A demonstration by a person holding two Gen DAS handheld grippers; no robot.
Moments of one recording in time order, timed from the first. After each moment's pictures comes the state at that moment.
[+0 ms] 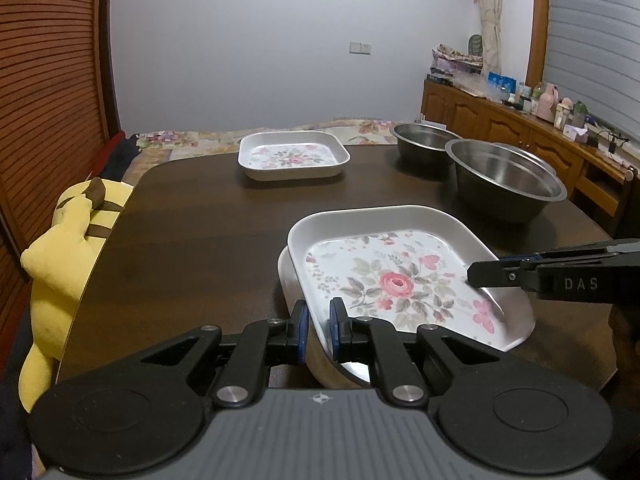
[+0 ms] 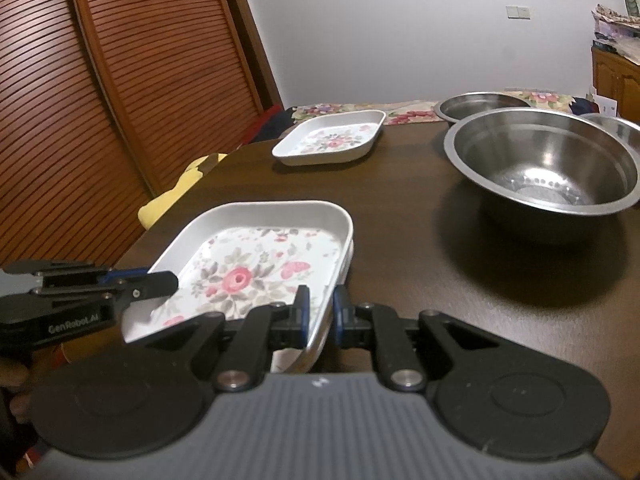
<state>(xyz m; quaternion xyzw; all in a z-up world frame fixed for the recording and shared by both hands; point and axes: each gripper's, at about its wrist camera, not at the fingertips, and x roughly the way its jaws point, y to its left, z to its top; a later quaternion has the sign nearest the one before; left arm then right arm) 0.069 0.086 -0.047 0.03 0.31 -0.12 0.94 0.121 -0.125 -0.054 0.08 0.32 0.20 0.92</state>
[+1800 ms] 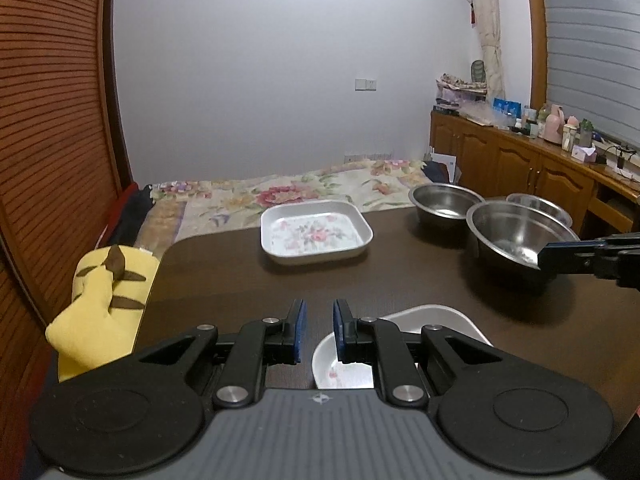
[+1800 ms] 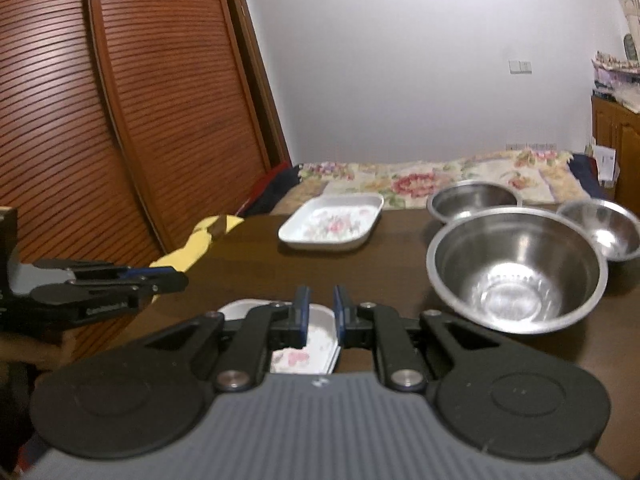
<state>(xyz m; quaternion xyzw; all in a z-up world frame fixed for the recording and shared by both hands) 0.100 0.090 0.005 0.05 0.25 -0.11 0.96 0.117 -0.145 0.004 0.08 0.23 0.21 0.95</state>
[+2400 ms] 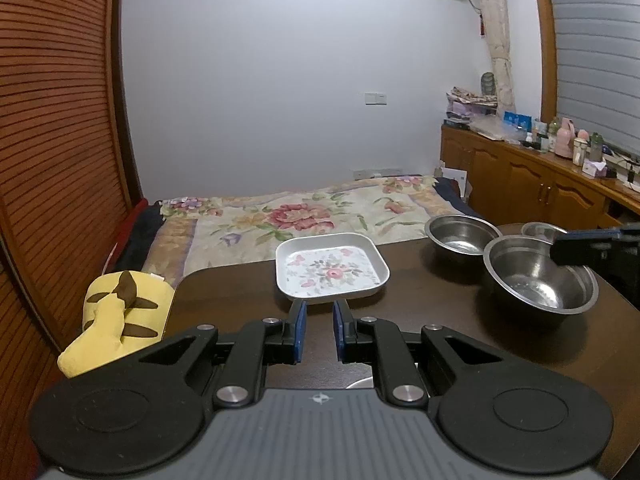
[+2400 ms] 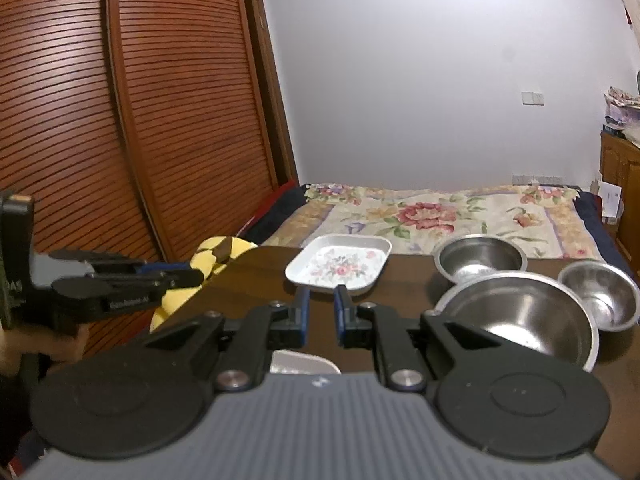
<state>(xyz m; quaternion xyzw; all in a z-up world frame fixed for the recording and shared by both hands) 0.120 0.094 0.031 0.05 0.24 -0.09 0.97 0.133 -0.136 0.042 0.05 0.21 0.22 0.95</state>
